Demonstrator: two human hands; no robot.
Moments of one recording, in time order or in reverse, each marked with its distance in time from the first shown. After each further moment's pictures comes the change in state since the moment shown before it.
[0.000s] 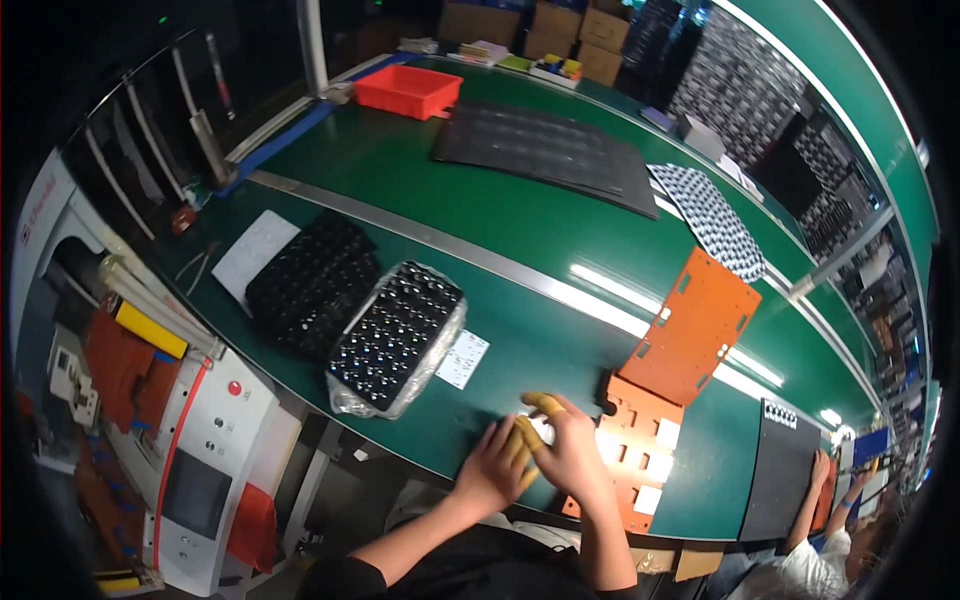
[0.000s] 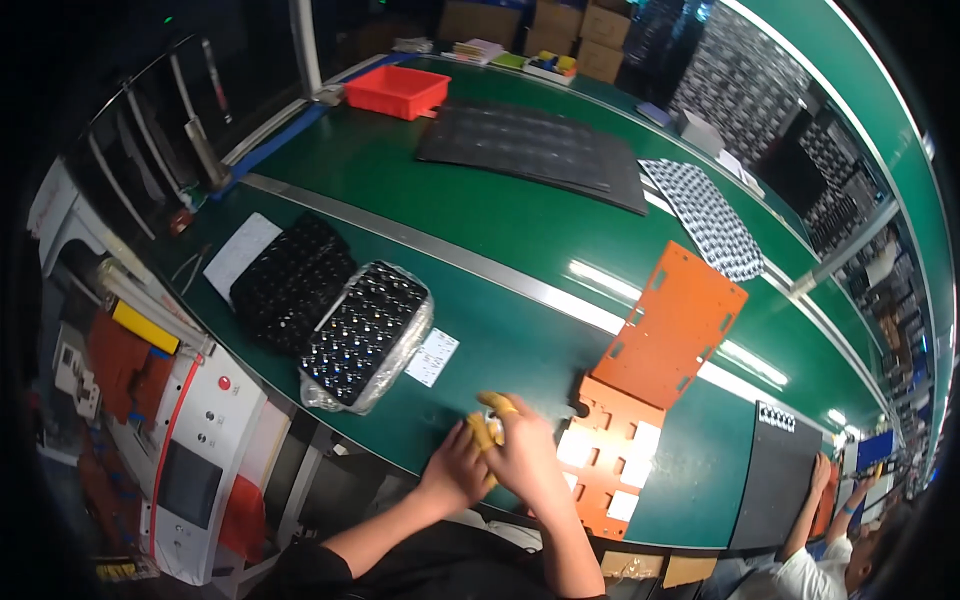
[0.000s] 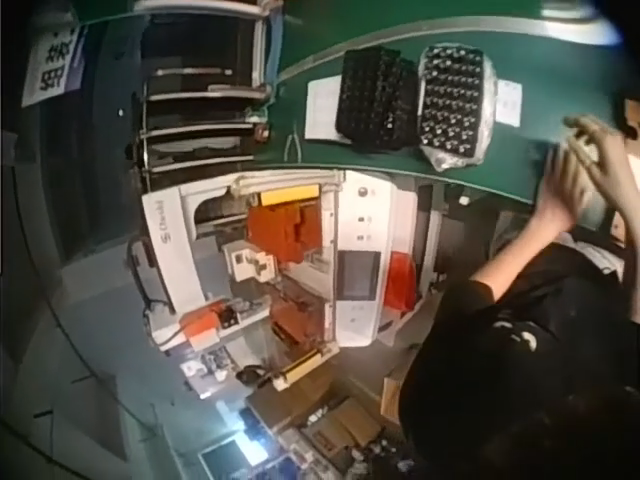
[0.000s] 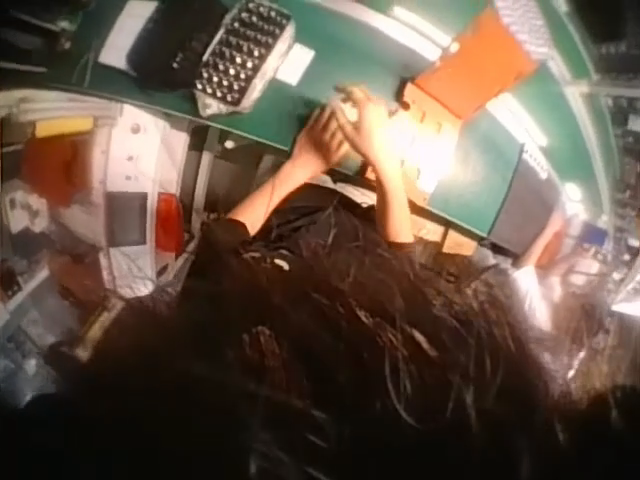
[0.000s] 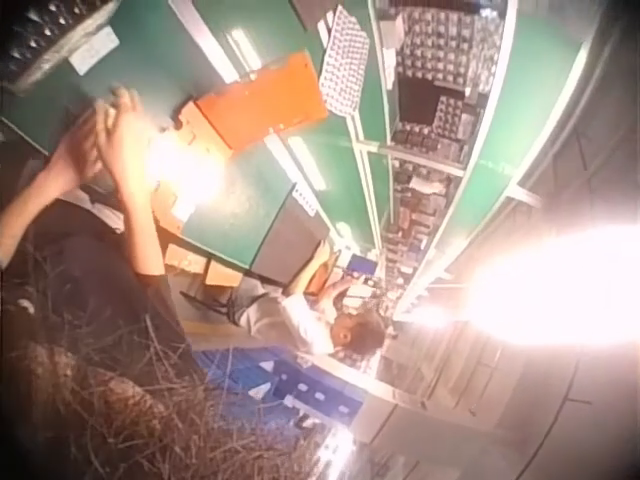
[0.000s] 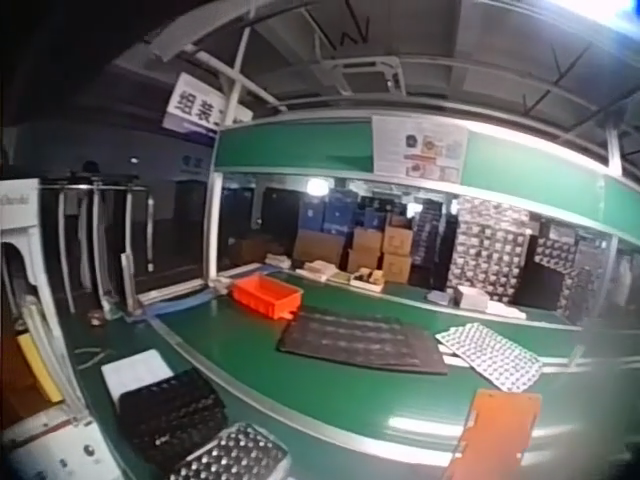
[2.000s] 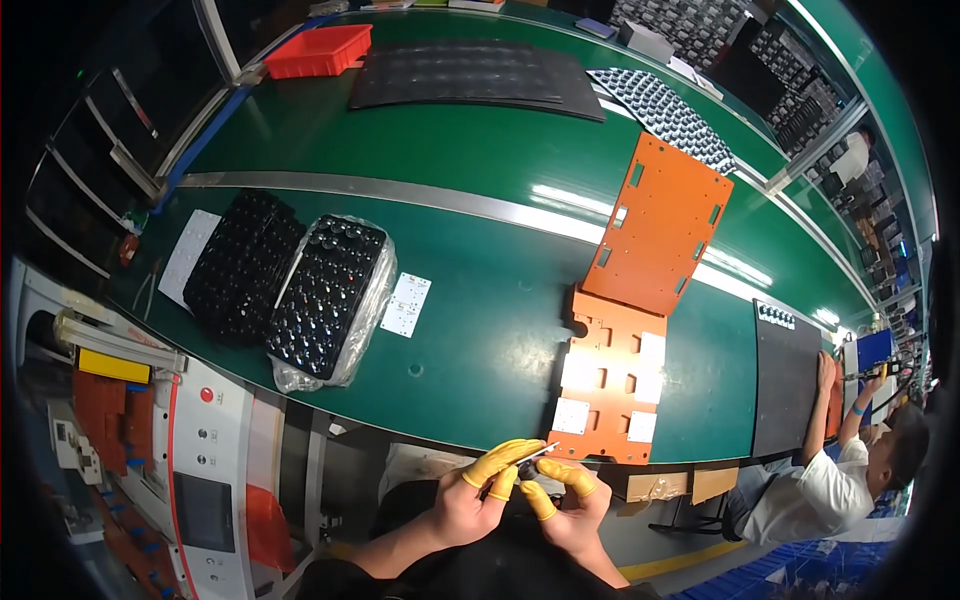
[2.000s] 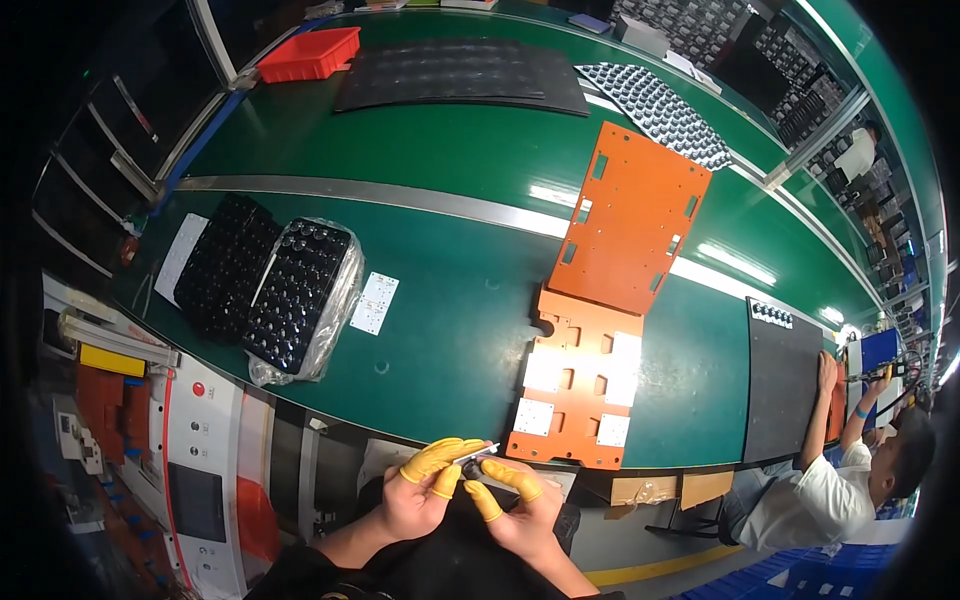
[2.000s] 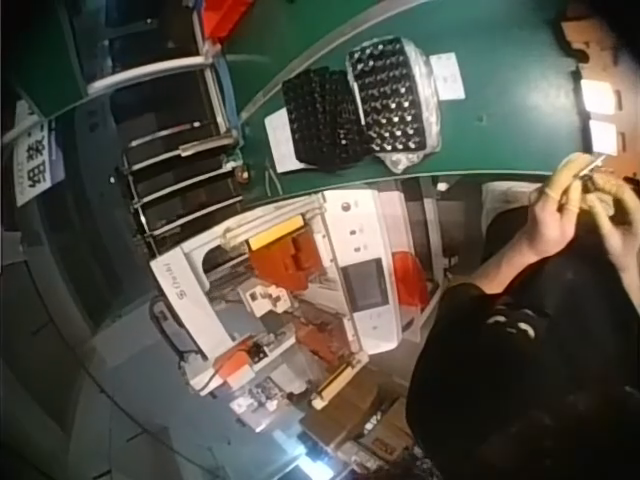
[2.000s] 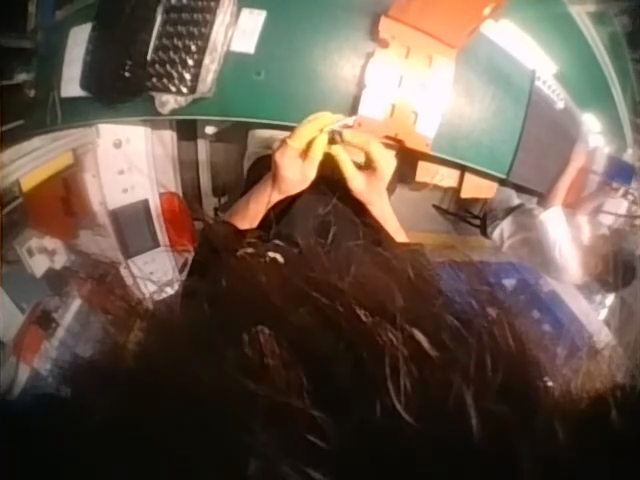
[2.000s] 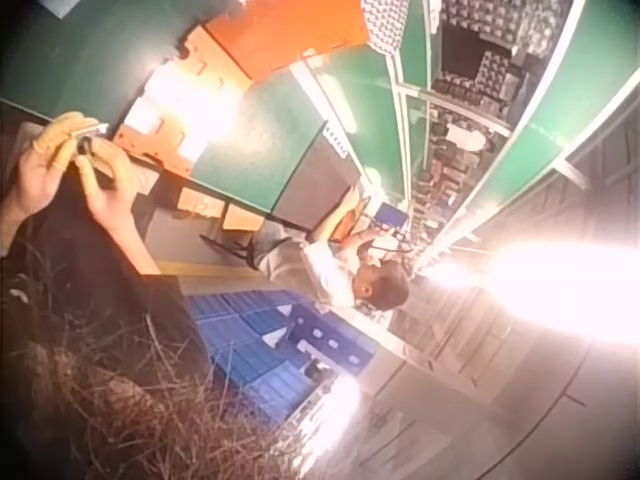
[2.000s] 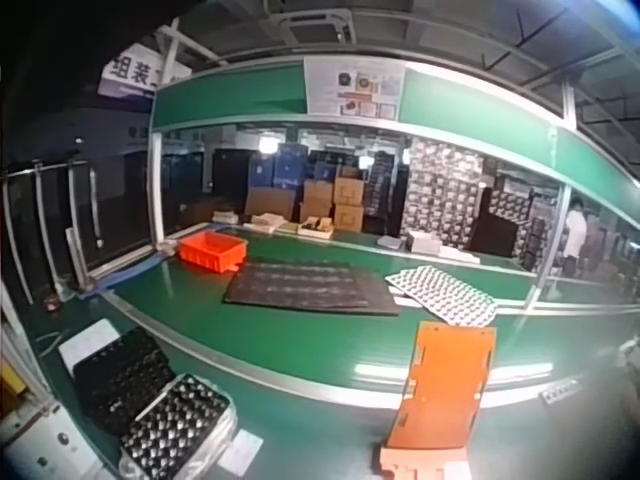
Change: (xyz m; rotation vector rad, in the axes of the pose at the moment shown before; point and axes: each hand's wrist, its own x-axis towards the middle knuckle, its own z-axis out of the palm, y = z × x) left_hand -0.019 0.067 -0.091 -1.106 0.061 -0.157; right_hand -0.158 0.010 0.024 0.420 0.464 0.073
